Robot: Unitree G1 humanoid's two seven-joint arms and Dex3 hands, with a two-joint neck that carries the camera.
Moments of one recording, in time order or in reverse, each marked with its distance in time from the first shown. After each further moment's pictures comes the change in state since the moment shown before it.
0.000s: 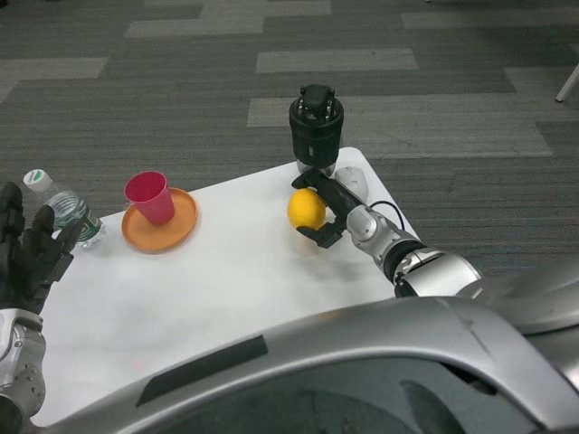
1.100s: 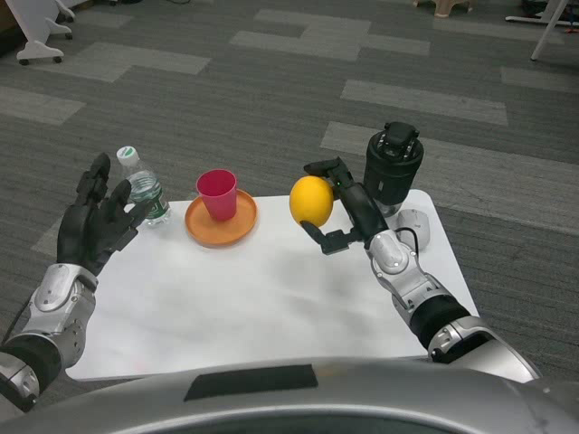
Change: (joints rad) left arm 0.000 0.002 0.003 0.000 0.000 -0.001 0.000; right arm 0.050 -0.008 0.308 -0.356 0.419 -0.067 0.003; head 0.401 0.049
